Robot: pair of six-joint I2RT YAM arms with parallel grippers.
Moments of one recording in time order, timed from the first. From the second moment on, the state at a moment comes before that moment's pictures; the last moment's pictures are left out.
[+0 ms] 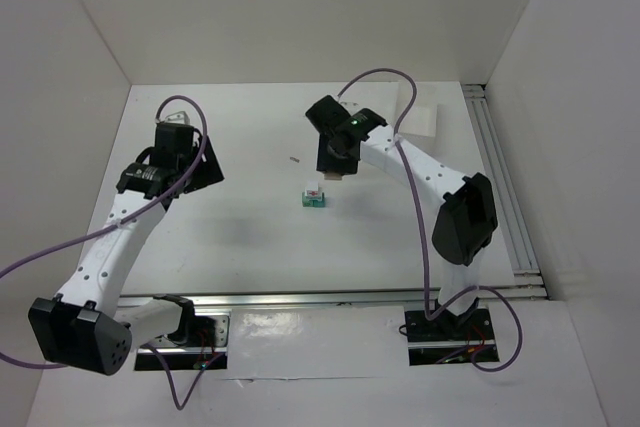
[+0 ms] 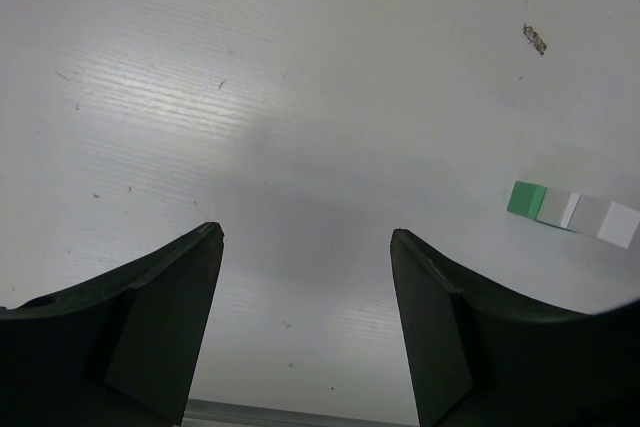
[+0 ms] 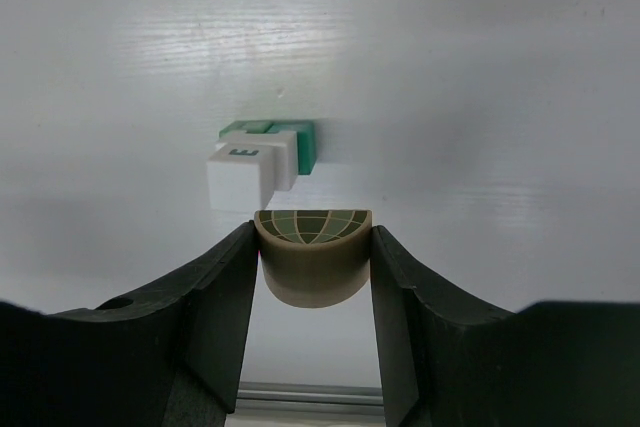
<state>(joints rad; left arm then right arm) -0.17 1.15 1.11 -0.78 -0.20 -0.48 0.69 1.85 1.73 -0.97 0.29 0.72</state>
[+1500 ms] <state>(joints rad) -0.17 1.13 1.09 -0.78 -0.20 -0.47 0.77 2.10 1.97 -1.09 0.25 0.82</state>
